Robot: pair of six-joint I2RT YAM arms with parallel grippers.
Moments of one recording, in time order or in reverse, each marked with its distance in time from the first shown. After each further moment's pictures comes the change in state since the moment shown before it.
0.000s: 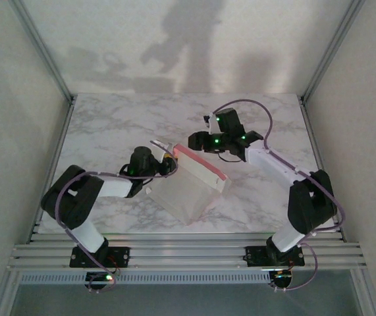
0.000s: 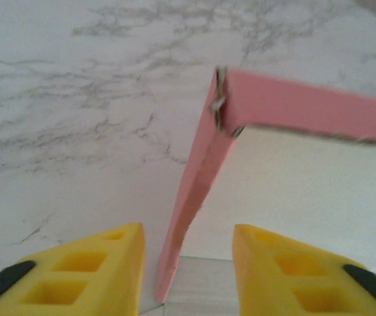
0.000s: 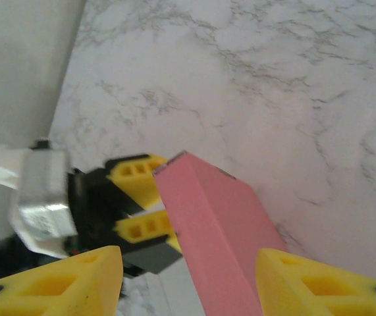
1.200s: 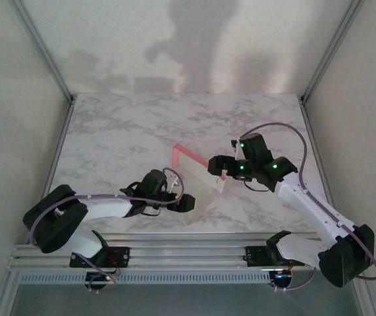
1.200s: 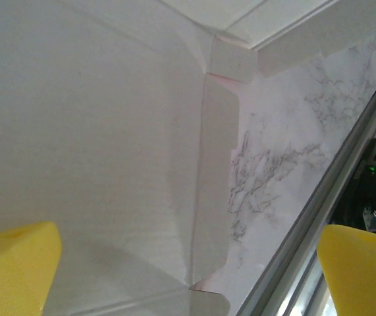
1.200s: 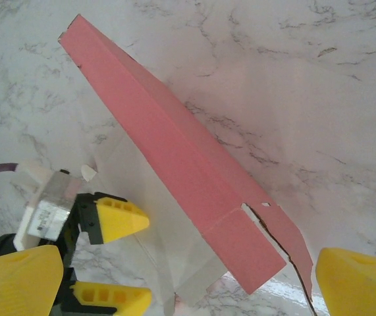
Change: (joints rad) left arm -0.292 -0.188 -0.114 -0.398 0.218 -0.523; right arm -0.007 -0.455 -0.273 -0.302 0.167 0.073
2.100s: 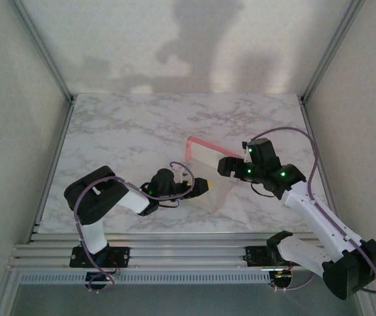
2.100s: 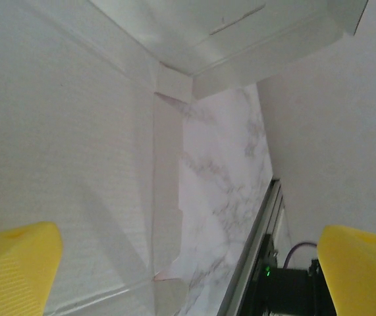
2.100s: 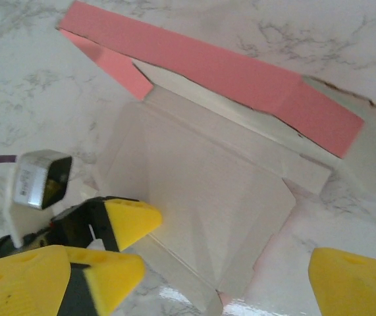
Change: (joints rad) left arm -0.026 0.364 0.054 0.694 -0.037 -0.411; right arm -0.042 -0.105 -0.077 0.000 0.130 -0.006
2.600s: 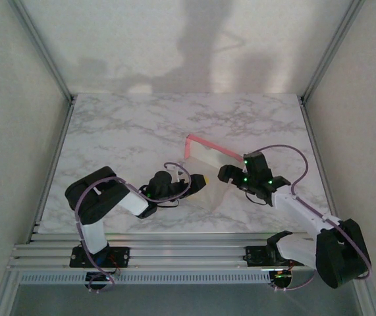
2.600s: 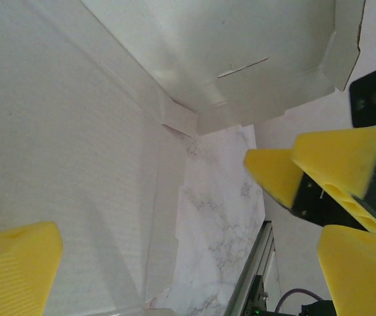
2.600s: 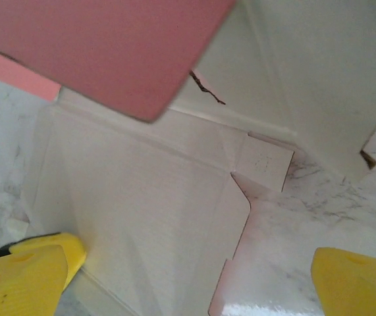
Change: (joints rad) left arm -0.005 -0.003 -0.036 0.070 -0.119 -0.082; right arm -0.055 0.109 -0.314 0.408 -0.007 0.161
